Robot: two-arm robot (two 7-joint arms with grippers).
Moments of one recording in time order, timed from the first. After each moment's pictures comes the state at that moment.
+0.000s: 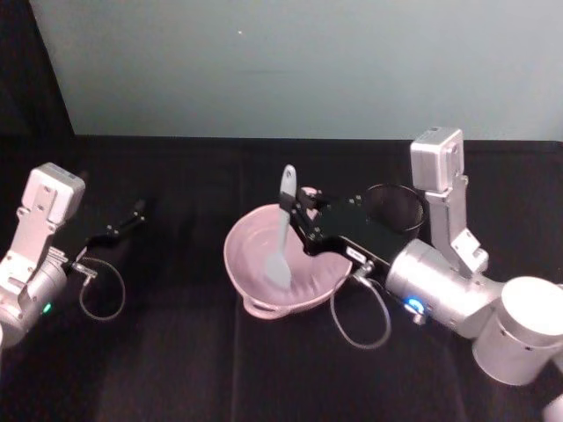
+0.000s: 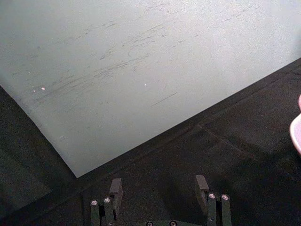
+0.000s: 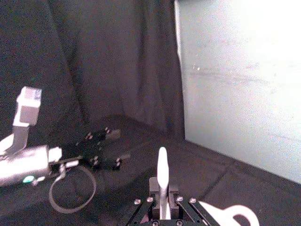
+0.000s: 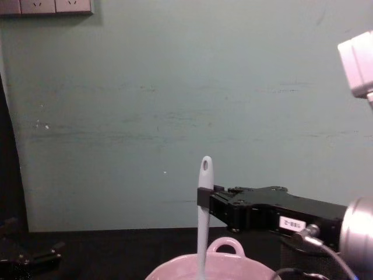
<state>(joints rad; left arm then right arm) -0.20 0.60 0.45 -1.41 -0.25 -0.12 0.03 0.20 0.35 -0.43 -1.63 0.41 0.09 0.41</state>
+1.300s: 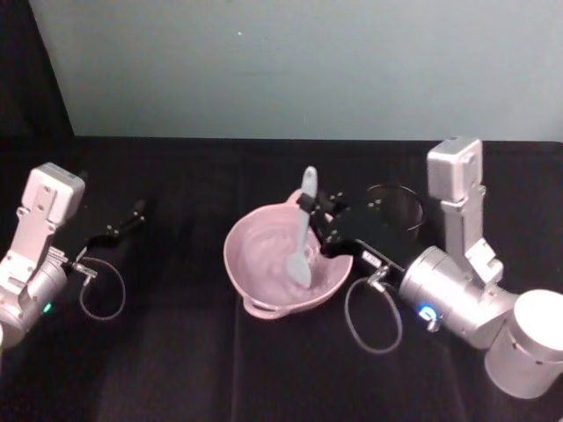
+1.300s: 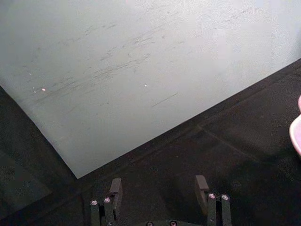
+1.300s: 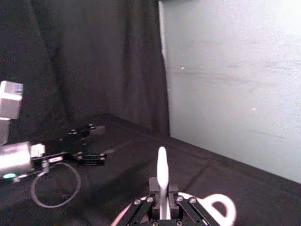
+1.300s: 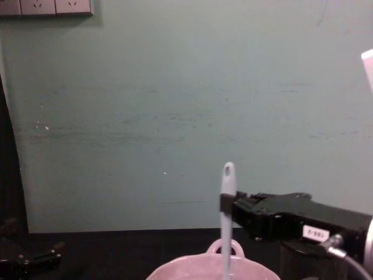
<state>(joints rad) -0.20 0.60 0.45 -1.41 -0.25 -0.12 0.03 0.14 0.34 -0.38 -1.65 0.36 0.08 0.38</state>
